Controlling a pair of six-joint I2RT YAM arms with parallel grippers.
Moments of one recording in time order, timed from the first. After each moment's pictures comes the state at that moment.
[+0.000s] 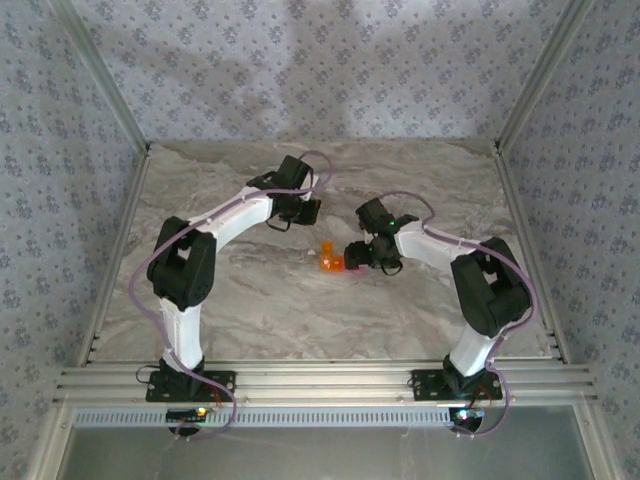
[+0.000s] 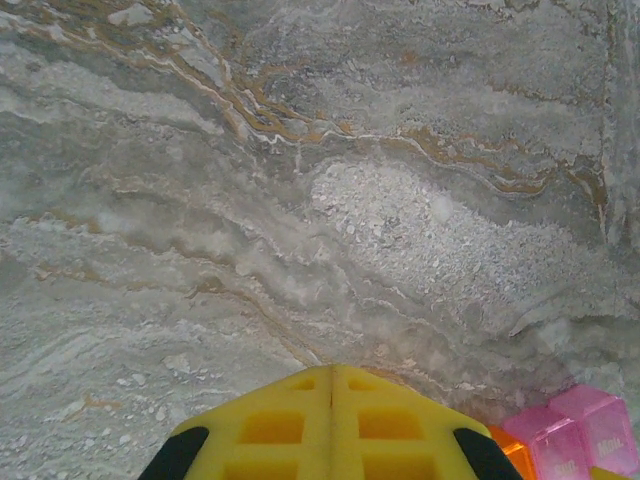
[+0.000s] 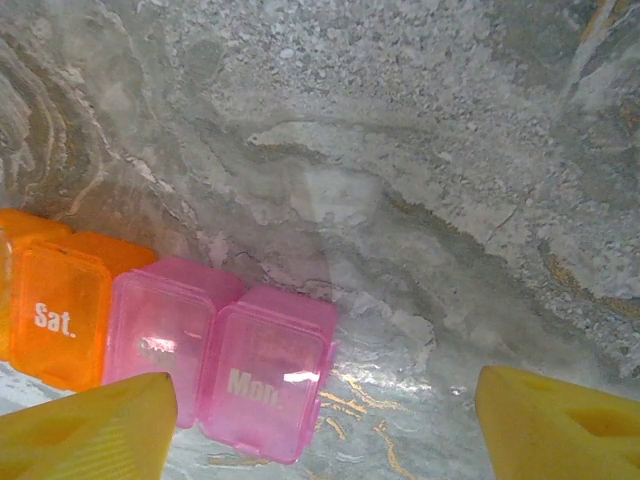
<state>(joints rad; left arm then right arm) -0.57 1.98 1.56 -0.59 0.15 -0.27 0.54 1.71 1.06 -0.59 -0.06 0.42</state>
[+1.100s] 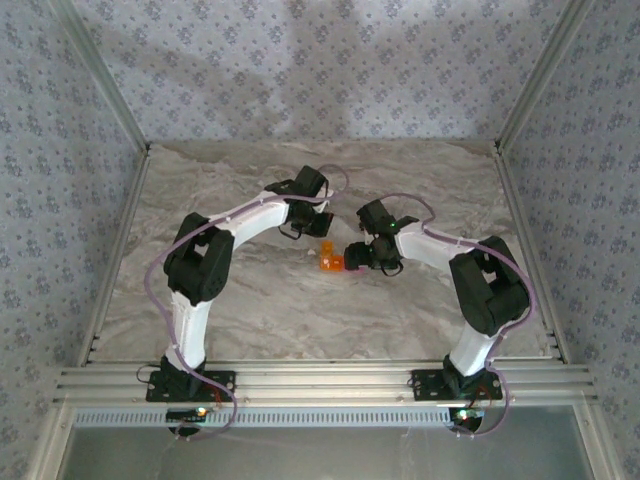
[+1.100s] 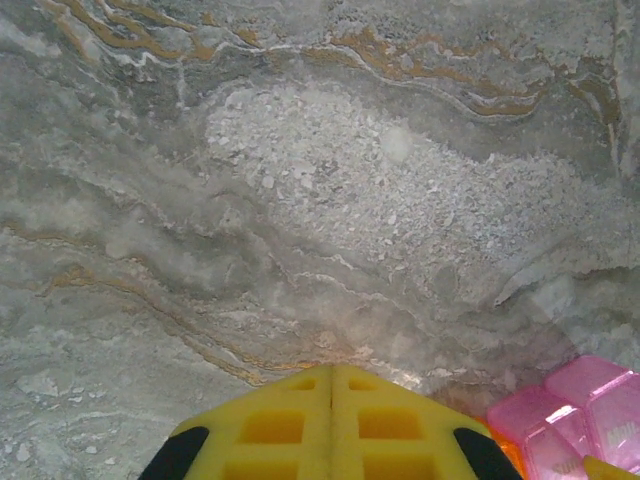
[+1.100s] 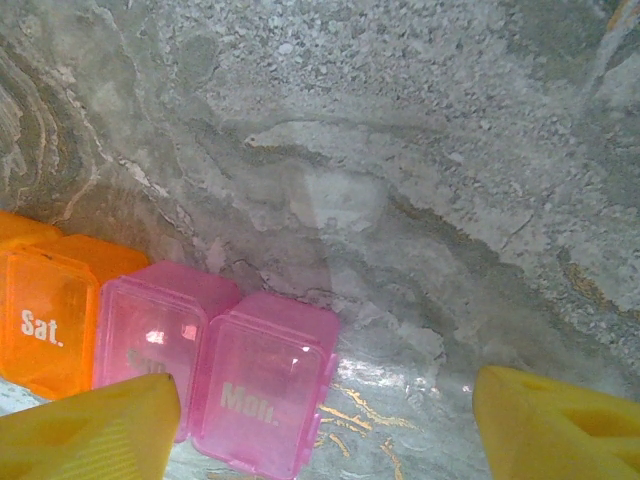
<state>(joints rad) -0.63 2.07 1.60 -0.63 0.18 -0.24 0.53 1.72 1.04 -0.55 -0.08 0.42</state>
